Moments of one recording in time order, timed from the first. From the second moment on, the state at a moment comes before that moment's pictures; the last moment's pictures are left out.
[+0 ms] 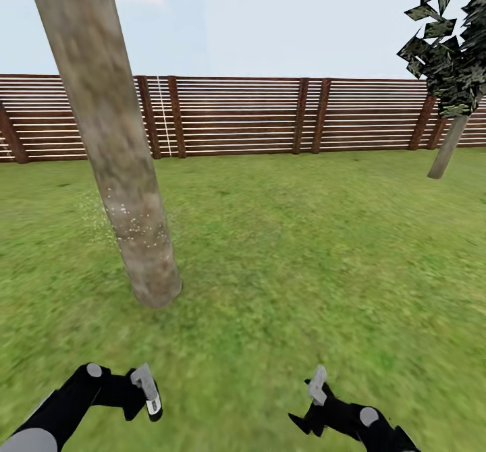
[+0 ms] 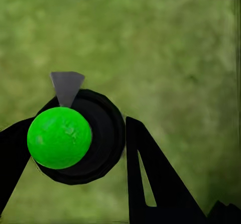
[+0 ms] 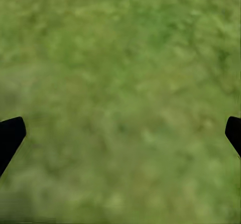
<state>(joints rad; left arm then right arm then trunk) -0.51 0.22 0.05 -0.64 -0.67 0.09 -0.97 -0.50 -0.01 -0.45 -0.35 0.95 -0.41 0.64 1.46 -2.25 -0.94</state>
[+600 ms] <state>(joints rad) -0.51 0.12 -0.15 -0.62 -0.67 0.09 -0.98 -0.54 0.17 -0.18 -0.40 0.95 -0.41 0.74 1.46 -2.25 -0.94</state>
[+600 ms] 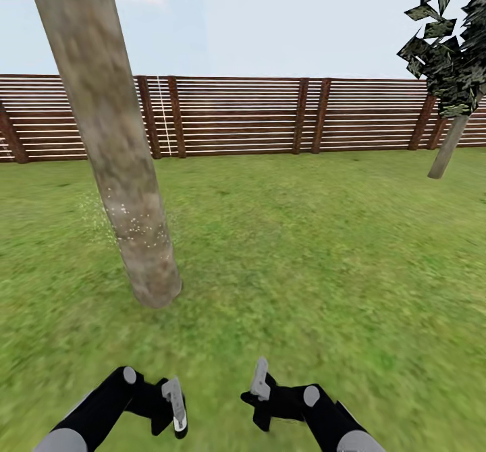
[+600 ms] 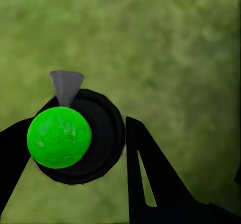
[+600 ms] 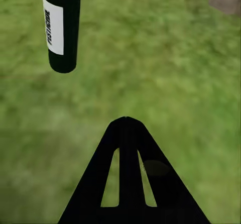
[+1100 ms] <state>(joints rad) -0.51 0.07 -0.18 -0.64 -0.67 0.08 -0.98 -0.56 0.17 -0.18 -0.40 0.95 -0.41 0.81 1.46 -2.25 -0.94</state>
